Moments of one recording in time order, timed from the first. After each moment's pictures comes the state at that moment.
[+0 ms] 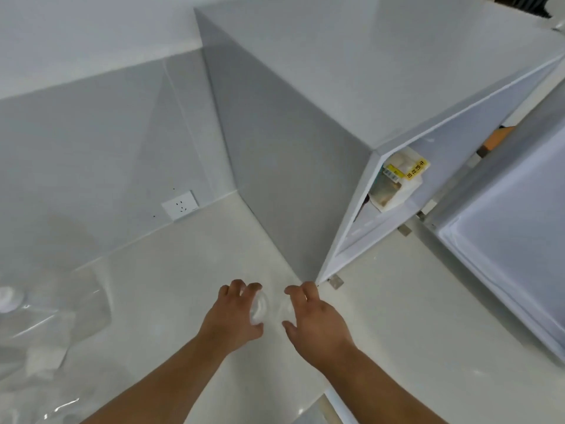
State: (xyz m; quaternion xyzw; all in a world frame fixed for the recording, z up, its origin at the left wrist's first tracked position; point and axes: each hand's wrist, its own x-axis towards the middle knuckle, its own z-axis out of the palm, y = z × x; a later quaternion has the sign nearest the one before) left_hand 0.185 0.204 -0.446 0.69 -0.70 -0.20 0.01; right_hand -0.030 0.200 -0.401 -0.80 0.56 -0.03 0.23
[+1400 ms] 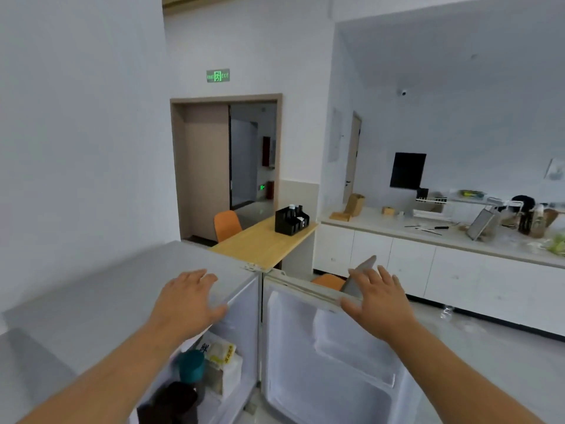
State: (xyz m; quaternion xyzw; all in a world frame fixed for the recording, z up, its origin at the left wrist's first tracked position) left_hand -0.072 0.020 -0.029 0.51 -0.84 0.08 0.16; right_hand -0.450 0.175 -0.020 -0.58 0.80 -0.12 -0.10
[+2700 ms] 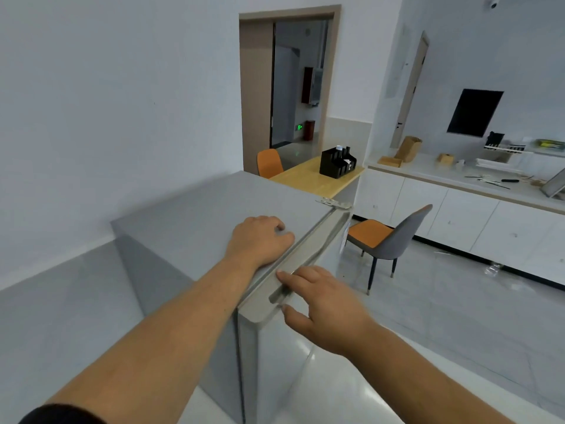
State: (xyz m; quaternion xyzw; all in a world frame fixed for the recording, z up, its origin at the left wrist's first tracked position) left_hand -0.022 -0.003 -0.049 0.53 -0.81 -0.12 0.23; right_hand -0.168 0.159 -0.085 -0.79 0.57 -0.20 0.01
